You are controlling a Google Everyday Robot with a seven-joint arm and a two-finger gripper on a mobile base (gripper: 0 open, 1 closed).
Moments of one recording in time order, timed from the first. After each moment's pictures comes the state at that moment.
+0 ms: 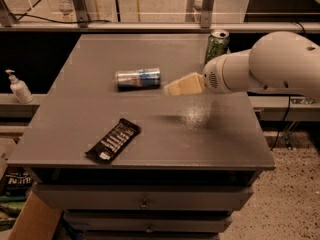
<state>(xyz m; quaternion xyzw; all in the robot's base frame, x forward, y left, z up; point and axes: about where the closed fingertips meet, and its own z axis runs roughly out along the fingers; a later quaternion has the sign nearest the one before) 0.609 -0.098 0.867 -0.26 0.85 0.14 0.43</state>
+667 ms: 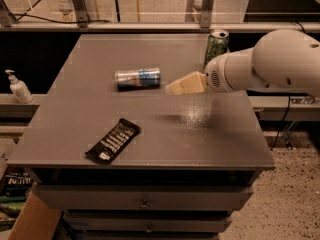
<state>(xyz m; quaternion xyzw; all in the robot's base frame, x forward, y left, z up) 0.611 -0.102 0.869 -0.27 0.85 0.14 0.43</state>
